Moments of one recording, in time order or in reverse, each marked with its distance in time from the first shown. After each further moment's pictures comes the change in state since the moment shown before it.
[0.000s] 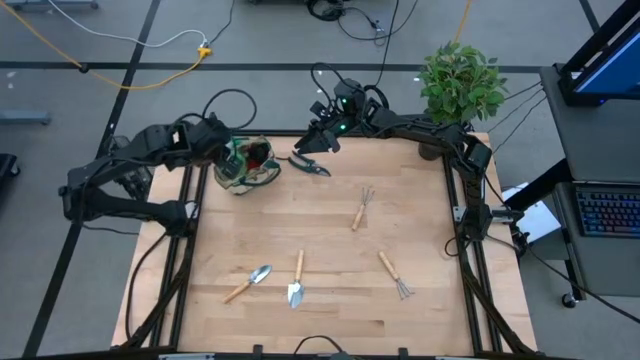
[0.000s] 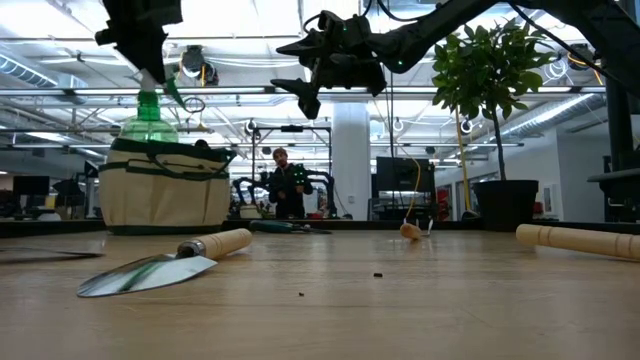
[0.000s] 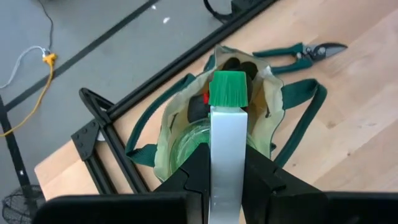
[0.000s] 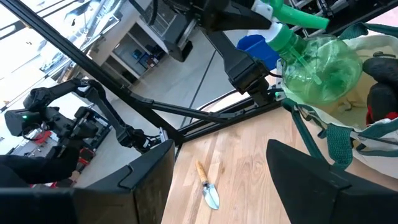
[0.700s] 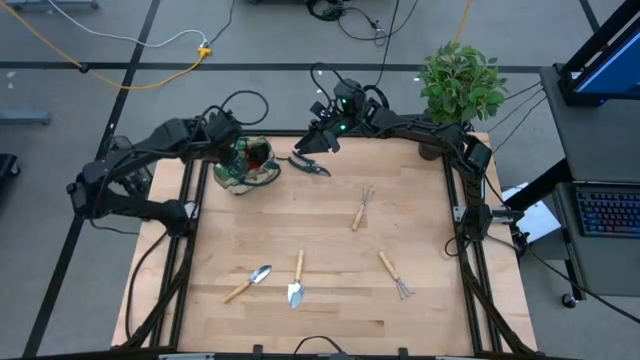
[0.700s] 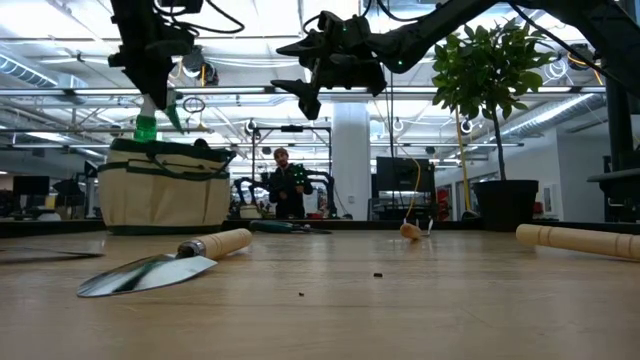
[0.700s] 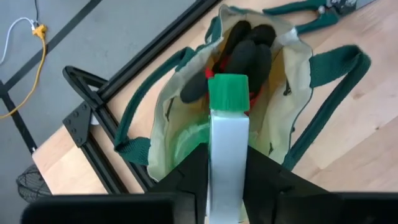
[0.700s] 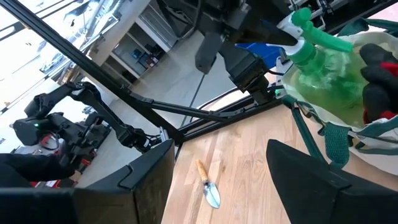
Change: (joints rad) left arm 0.108 0.100 -0.044 0.009 0.086 0.100; right arm 0.001 0.000 0.000 -0.009 0.000 0.004
